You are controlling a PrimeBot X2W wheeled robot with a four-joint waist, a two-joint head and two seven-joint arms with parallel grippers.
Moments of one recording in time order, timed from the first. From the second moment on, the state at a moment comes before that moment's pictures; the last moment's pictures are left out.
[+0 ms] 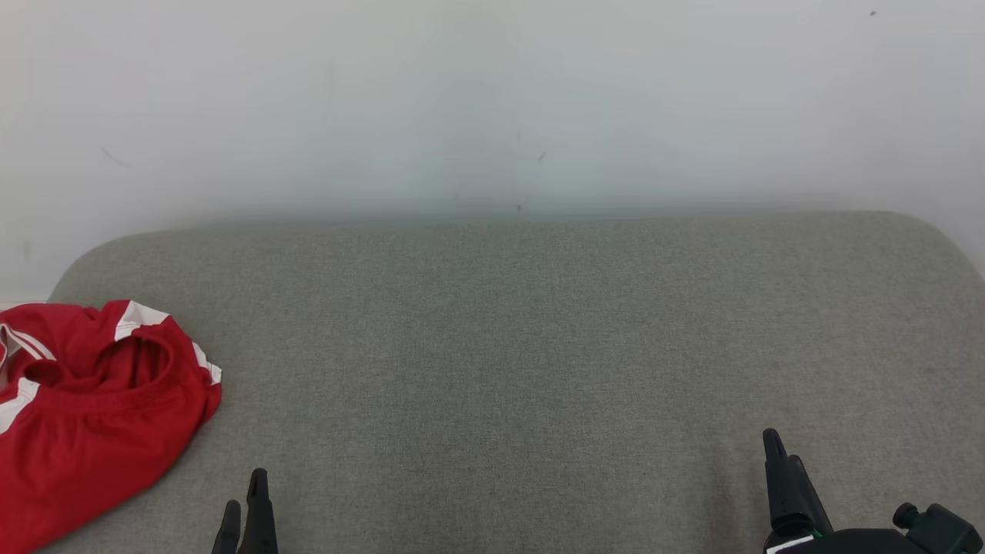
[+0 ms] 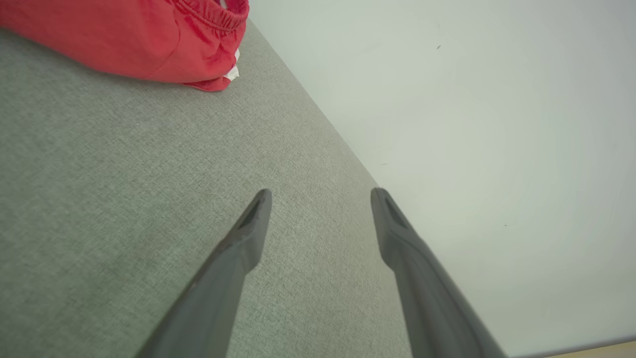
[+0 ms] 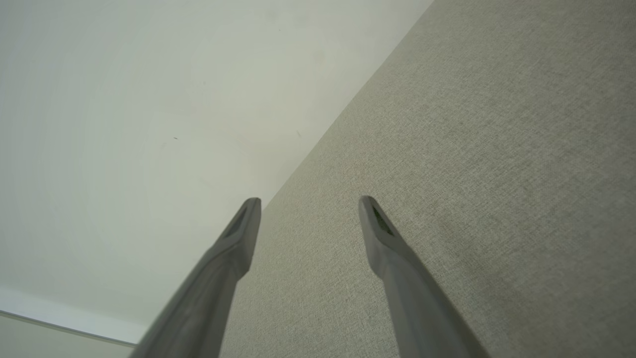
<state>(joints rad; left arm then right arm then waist) 0.02 0.04 0.02 0.23 -1.00 -0.08 -0.07 0.00 -0.05 0.00 0.25 0.99 0.13 -0.07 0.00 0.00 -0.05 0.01</state>
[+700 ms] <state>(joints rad) 0.05 0.04 0.00 0.24 -0.60 -0.08 -0.14 0.03 -0.05 0.01 0.27 0.67 0.13 -0.14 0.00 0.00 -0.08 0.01</state>
